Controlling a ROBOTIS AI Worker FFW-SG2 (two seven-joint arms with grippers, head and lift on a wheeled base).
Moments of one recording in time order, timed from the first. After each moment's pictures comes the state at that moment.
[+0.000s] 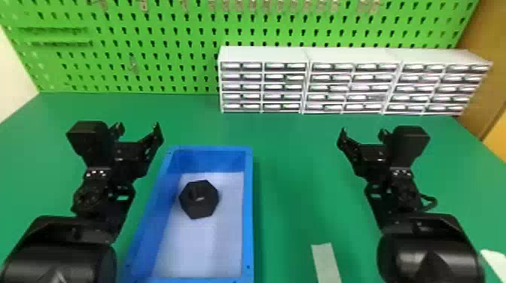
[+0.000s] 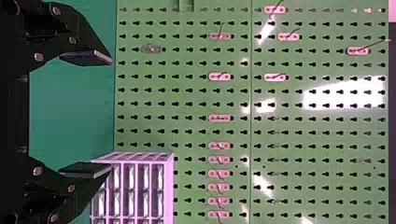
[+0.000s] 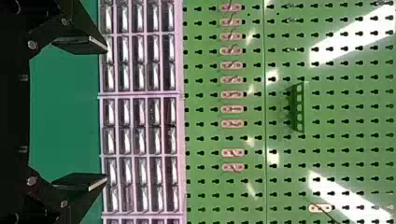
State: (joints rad) left arm 0.00 0.17 -0.01 -1.76 0.16 0.11 0.06; right arm -0.15 0.00 -0.04 -1.48 -0.03 -0.01 0.01
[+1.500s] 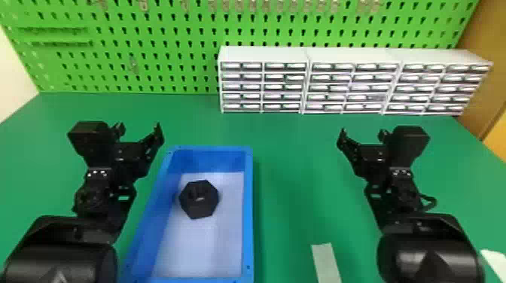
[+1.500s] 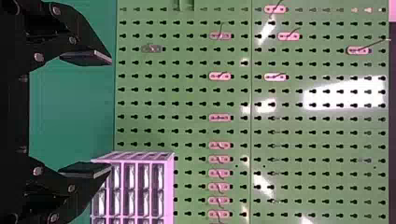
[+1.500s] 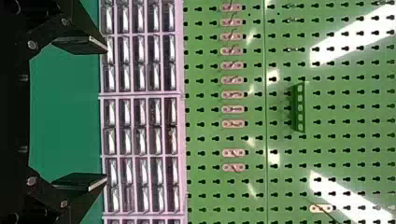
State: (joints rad) left arm 0.00 0.17 -0.01 -1.76 0.16 0.11 0.06; right arm -0.15 0.00 -0.04 -1.48 -0.04 -0.01 0.01
